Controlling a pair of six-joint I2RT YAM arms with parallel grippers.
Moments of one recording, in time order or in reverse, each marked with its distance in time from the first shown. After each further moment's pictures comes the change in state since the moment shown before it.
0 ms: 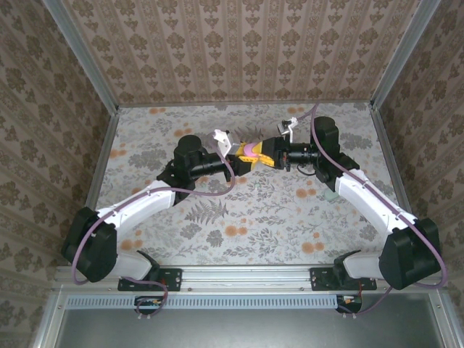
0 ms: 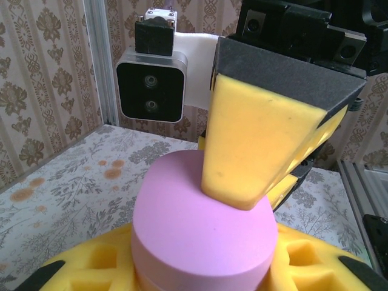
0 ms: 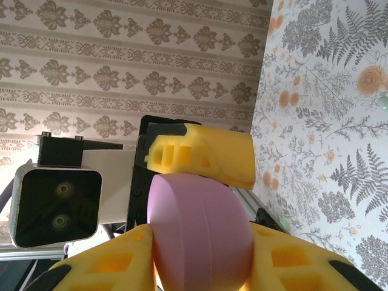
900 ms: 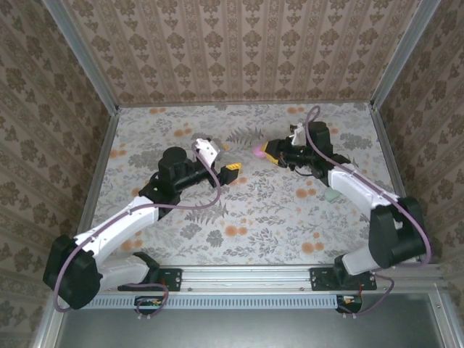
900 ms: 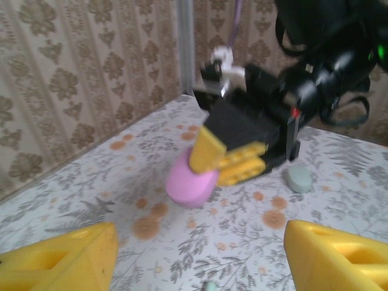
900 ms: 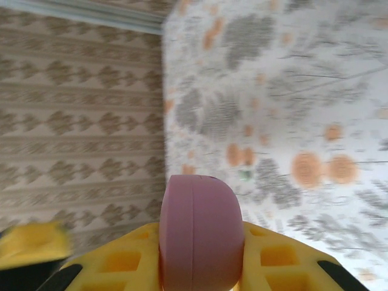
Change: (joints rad) left arm 0.034 -0.233 -0.138 -0.166 -0.292 0.082; right arm -0.056 0.195 -0.042 -0.040 0.313 -0.150
